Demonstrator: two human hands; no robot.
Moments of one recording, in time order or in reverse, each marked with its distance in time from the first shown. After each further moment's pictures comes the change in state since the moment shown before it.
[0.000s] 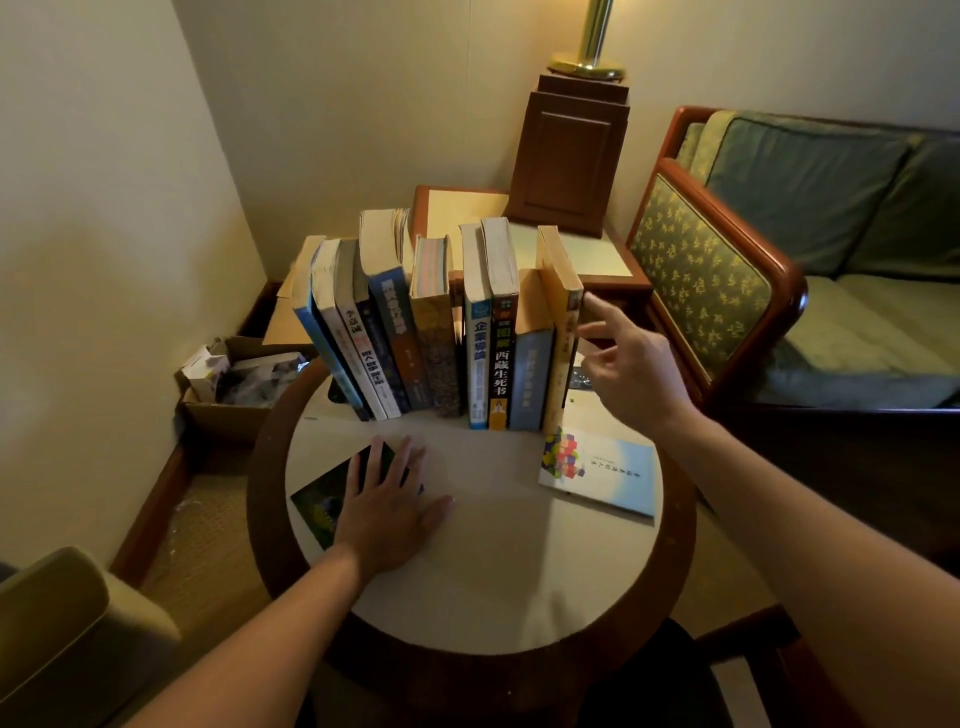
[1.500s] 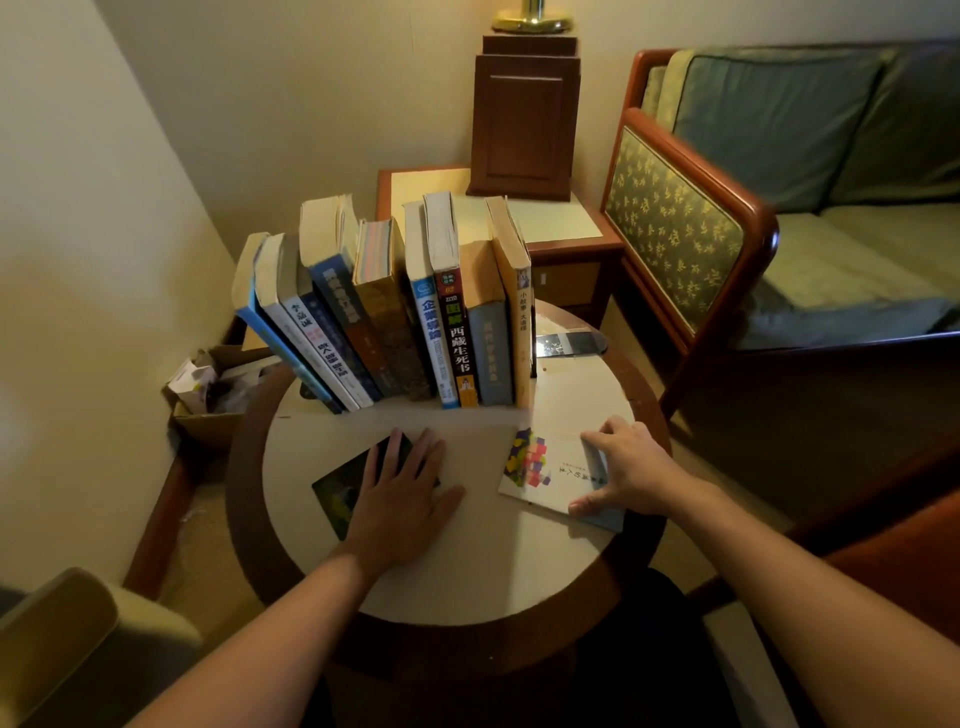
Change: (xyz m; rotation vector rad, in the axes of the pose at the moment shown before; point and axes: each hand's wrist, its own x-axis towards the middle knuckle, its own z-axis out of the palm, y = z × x) left_hand -0.002 0.039 0.005 0.041 0.027 0.128; right_hand -0.097 0.090 0.026 -0.388 -0.665 0.322
